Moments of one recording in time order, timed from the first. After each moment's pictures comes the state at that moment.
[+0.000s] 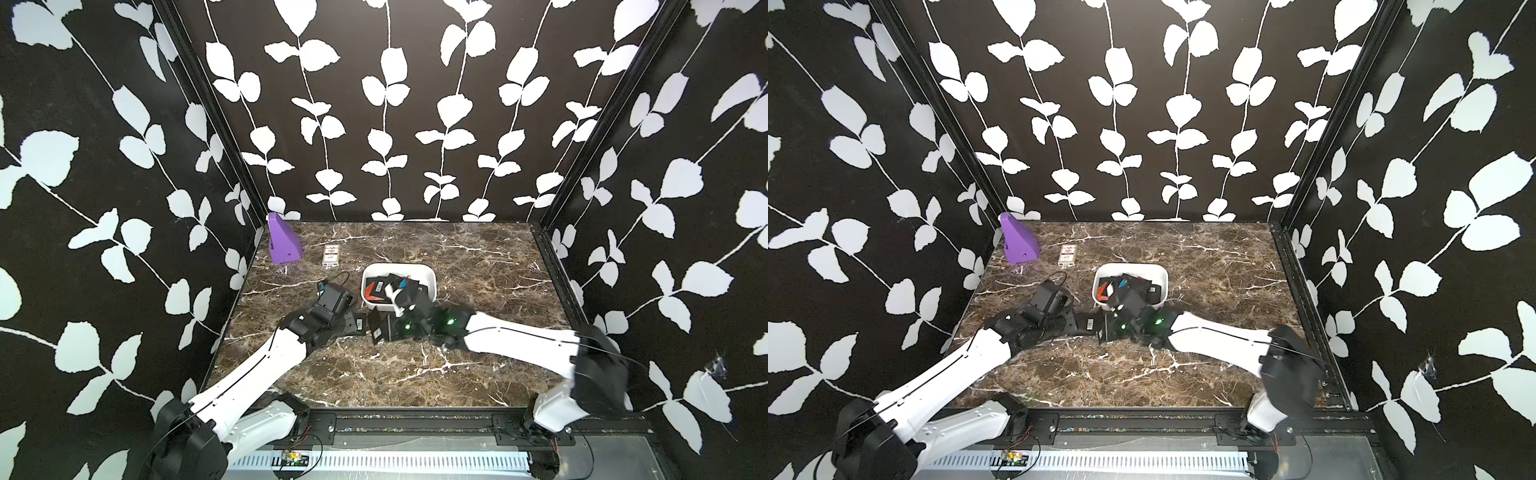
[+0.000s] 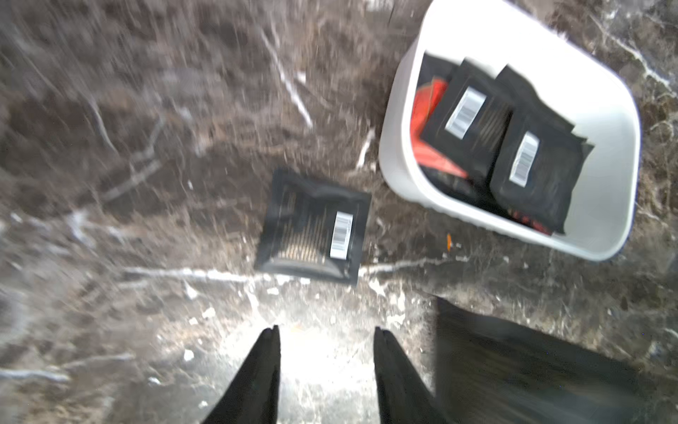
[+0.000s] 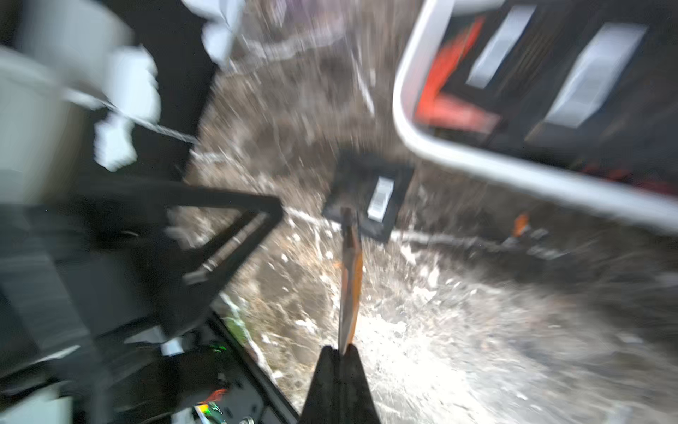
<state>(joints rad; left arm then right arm) -0.57 1.07 0.79 -0.72 -0.18 -0.76 1.03 1.52 1.14 -0.31 -0.02 0.75</state>
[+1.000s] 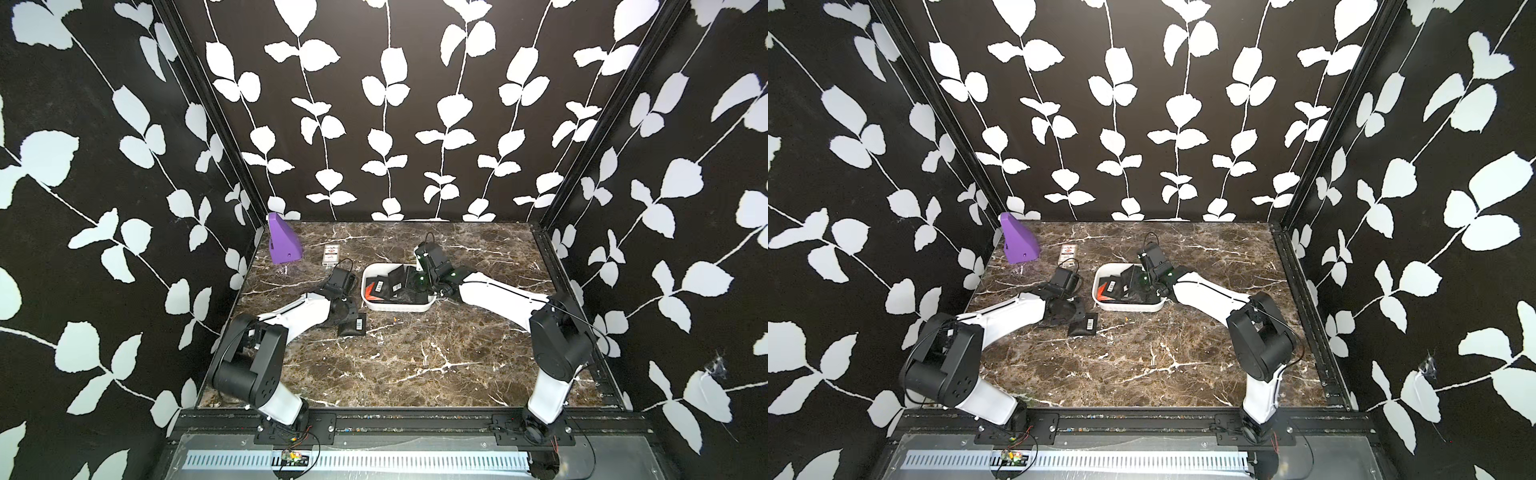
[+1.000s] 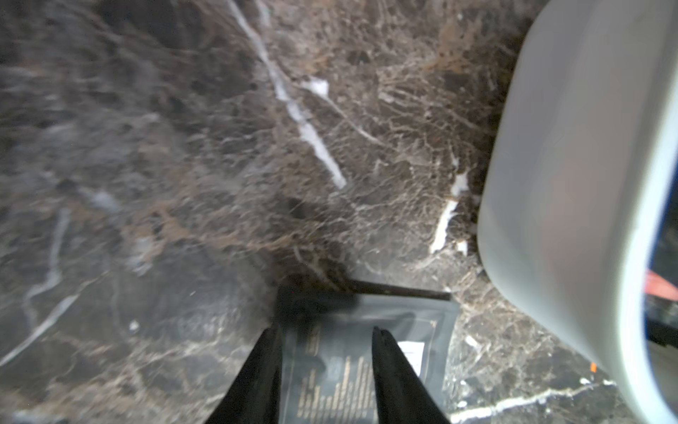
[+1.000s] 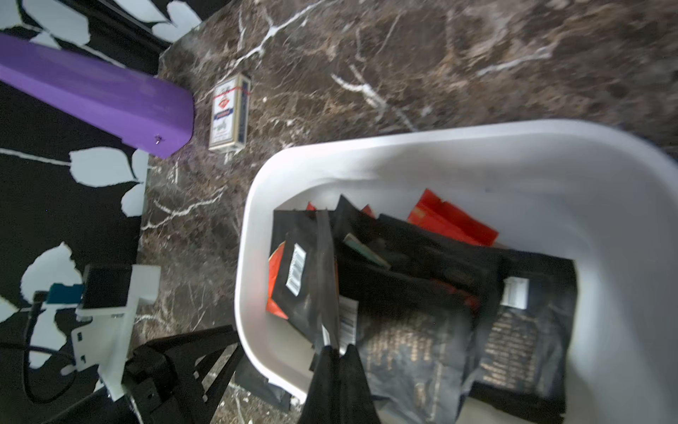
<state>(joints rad) -0.39 1.56 0.85 -0.47 -0.07 -0.53 0.69 1.82 1.32 -0.27 -0.11 0.76</state>
